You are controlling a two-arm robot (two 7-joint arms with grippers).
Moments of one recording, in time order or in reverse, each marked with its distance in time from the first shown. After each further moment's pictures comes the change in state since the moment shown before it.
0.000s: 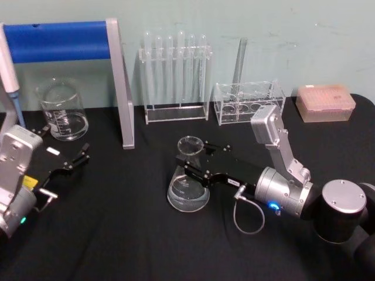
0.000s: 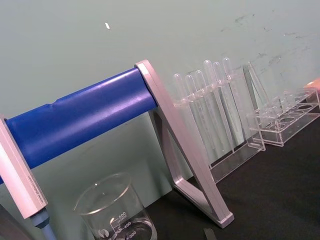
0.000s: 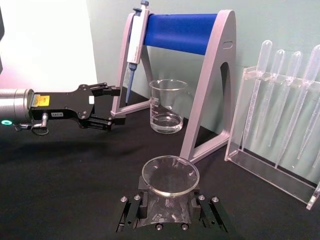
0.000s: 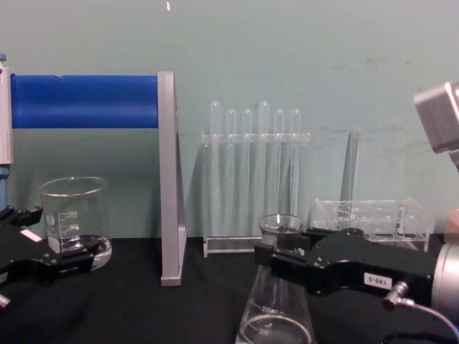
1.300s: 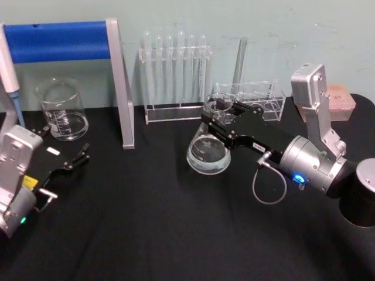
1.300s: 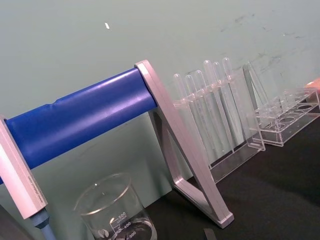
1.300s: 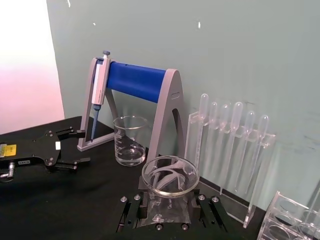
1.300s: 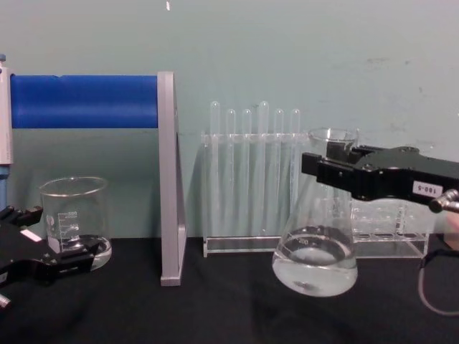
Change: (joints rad) left arm 0.000 0.000 0.000 0.000 0.000 0.000 0.000; right arm -0.057 0.057 0.112 -0.225 0.040 0.097 -0.130
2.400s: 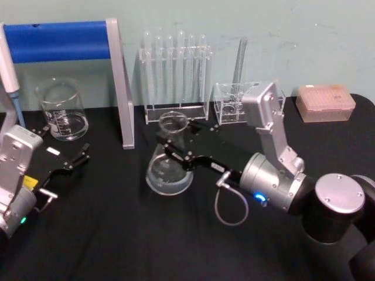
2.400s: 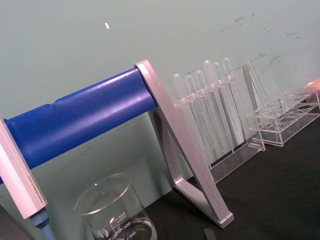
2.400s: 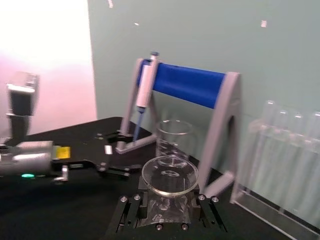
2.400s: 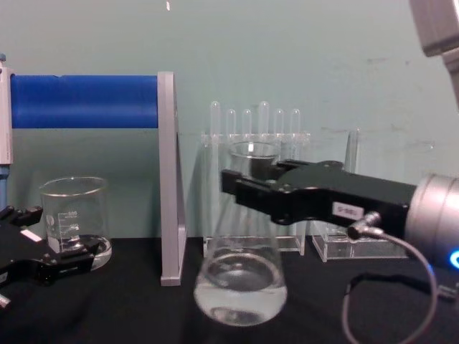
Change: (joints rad) left arm 0.000 0.000 0.000 0.000 0.000 0.000 0.000; right arm -0.017 -0.080 -0.095 -0.044 -0.071 0.012 -0.008
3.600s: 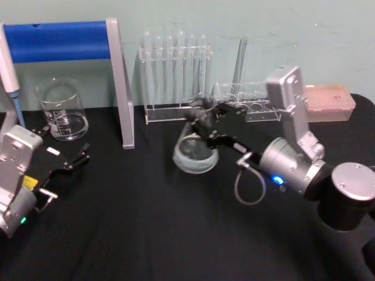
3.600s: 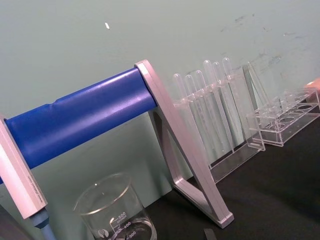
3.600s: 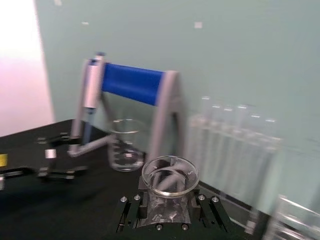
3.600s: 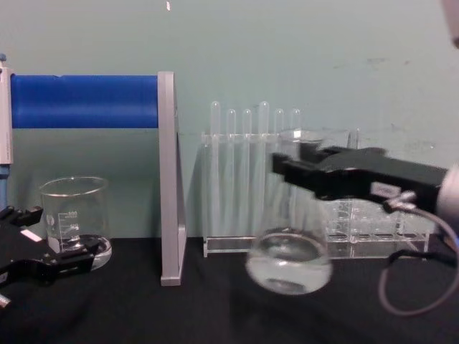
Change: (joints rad) left arm 0.000 0.000 0.000 0.000 0.000 0.000 0.000; right arm 0.015 0.006 0.071 0.034 0.001 0.007 -0.076
